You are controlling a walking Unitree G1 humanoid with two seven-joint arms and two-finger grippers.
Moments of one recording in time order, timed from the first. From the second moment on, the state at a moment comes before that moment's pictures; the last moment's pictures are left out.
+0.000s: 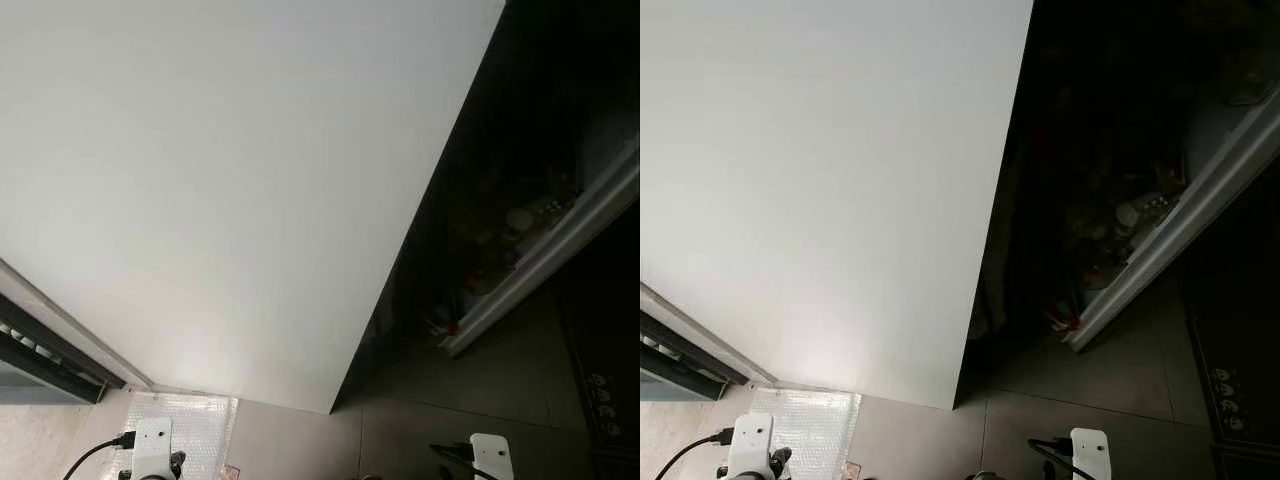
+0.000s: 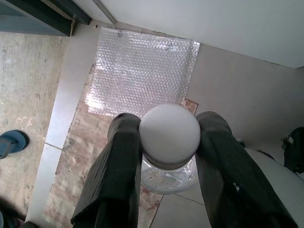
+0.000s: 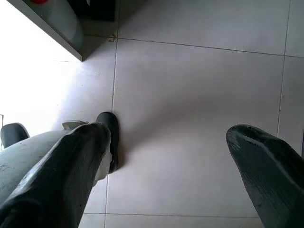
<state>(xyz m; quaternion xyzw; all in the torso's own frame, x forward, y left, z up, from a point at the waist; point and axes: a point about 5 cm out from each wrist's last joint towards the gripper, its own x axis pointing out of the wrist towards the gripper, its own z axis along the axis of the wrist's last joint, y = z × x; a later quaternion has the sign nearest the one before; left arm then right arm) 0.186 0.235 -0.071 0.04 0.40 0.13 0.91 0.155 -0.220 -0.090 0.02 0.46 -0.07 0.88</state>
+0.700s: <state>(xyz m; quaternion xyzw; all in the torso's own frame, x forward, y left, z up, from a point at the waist) 0.181 0.234 -0.074 0.05 0.42 0.12 0.90 0.154 -0.210 -0.091 0.00 0.46 -0.06 0.89</state>
